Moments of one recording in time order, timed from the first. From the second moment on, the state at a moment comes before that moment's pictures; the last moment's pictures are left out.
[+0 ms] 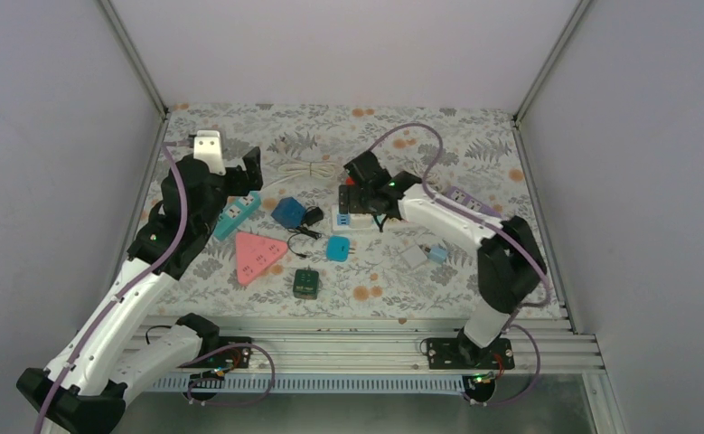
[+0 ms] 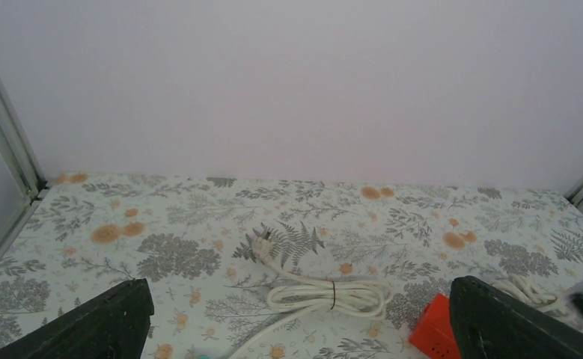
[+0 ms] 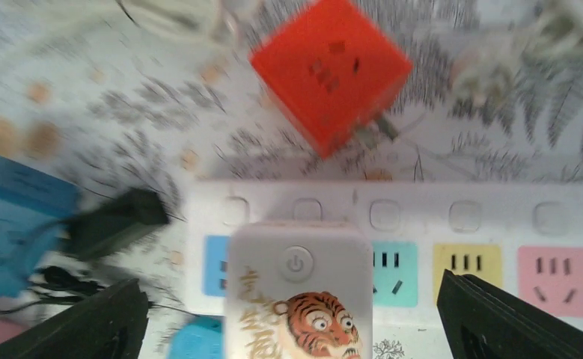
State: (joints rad) left arm -0.44 0.87 0.98 -0.33 -0.29 -0.24; right arm 0.73 1.75 1.31 -0.65 0.23 0.60
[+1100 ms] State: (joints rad) left arm -0.30 1.43 0.72 -0.05 0.24 -0.48; right arm 0.72 1.19 0.85 -0.19 -0.07 0.50
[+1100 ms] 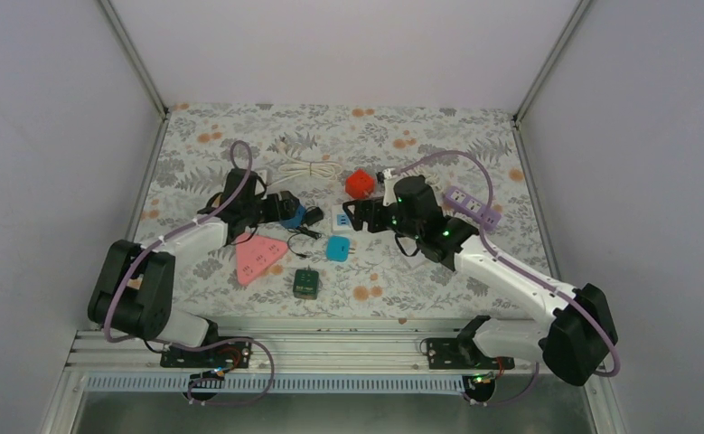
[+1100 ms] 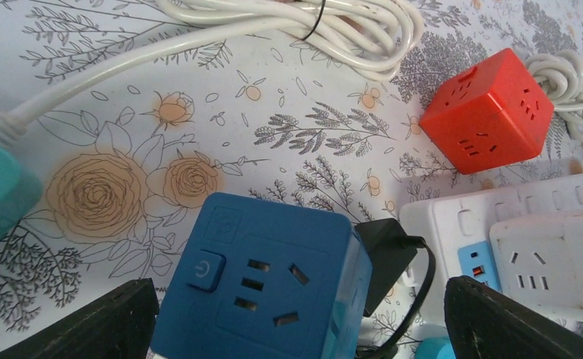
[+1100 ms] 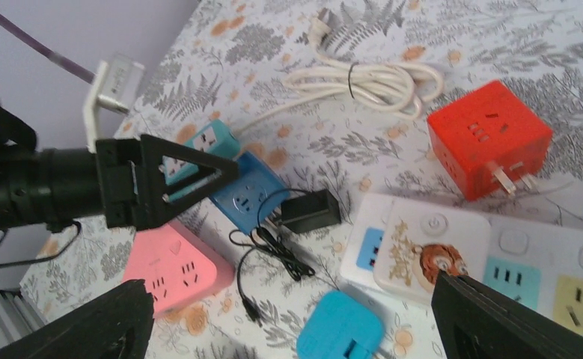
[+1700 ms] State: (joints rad) left arm -0.26 1.56 0.70 0.07 0.39 -0.54; right arm 0.71 1.30 0.84 -0.04 -0.08 0.47
